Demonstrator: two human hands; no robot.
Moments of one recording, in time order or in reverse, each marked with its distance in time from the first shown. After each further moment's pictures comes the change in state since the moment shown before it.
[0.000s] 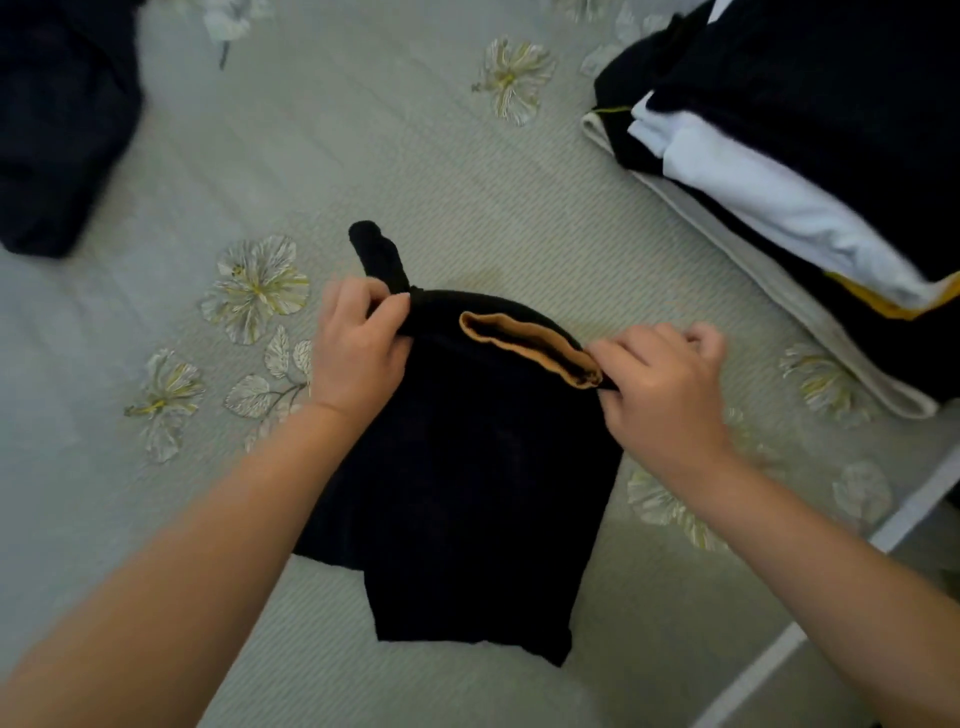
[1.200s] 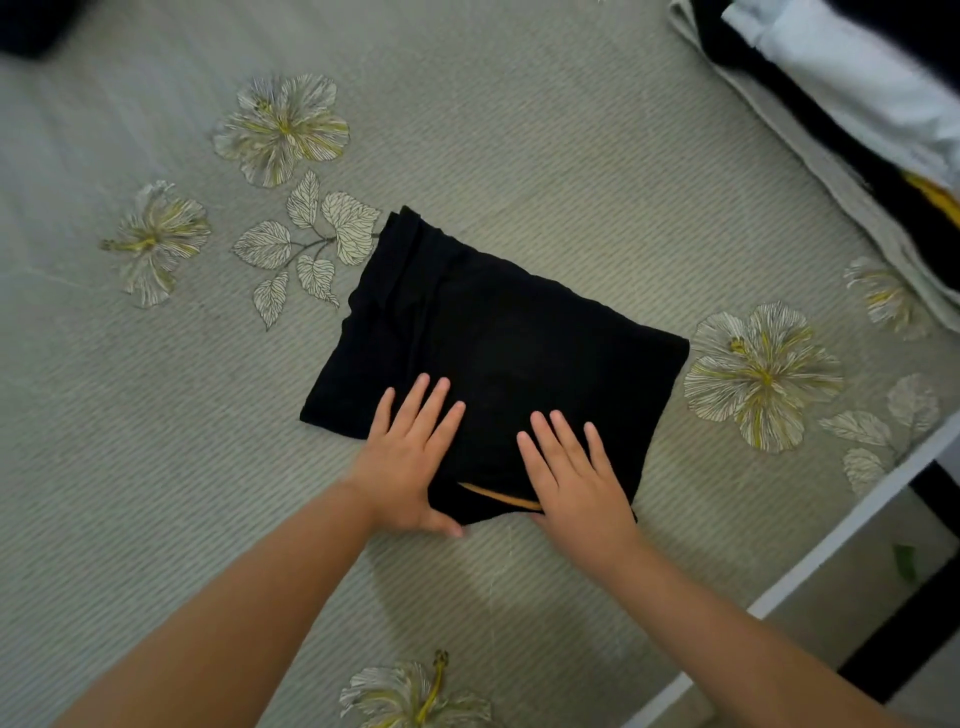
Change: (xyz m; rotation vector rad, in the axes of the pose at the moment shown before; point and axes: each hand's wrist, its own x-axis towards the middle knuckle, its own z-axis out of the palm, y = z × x) left_hand -0.247 -0.011 0.036 0.153 -1.015 0.031; right_hand -0.194 -0.108 0.077 -0.191 -0.656 -0.199
